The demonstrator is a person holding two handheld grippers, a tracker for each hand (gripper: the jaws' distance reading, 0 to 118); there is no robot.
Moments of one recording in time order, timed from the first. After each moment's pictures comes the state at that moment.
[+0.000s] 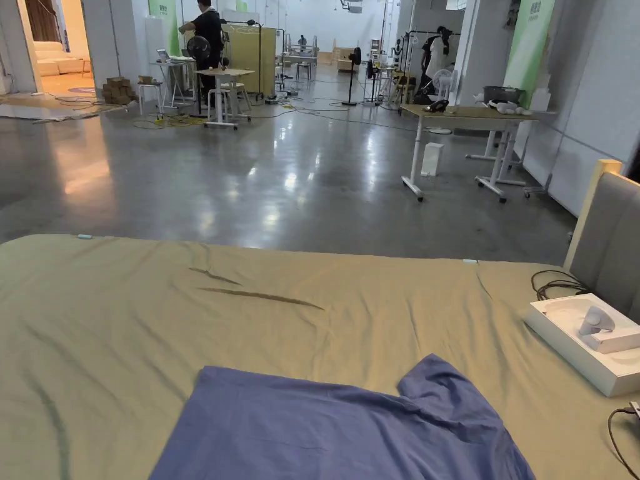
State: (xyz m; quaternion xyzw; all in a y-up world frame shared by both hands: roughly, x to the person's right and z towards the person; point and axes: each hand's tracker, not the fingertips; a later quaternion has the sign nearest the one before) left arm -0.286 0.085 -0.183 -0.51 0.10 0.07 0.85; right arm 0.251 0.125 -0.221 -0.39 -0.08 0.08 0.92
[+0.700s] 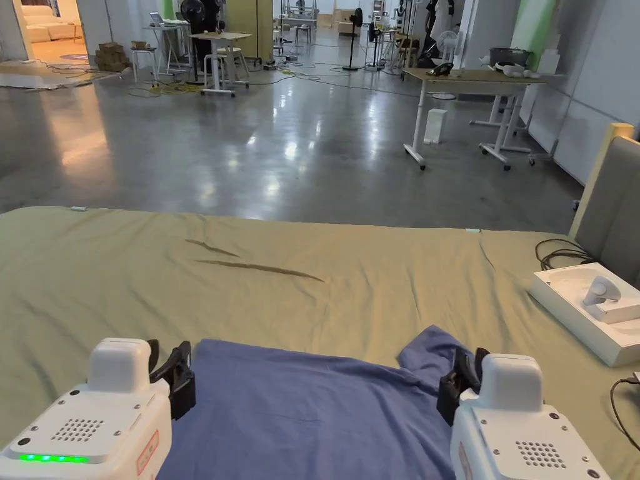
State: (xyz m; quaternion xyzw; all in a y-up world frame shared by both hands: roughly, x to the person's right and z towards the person) left arm -0.198 0.251 -0.217 -0.12 0.06 0.03 0.99; right arm 0.142 0.256 -0.253 -0.09 0.02 0.03 1.00
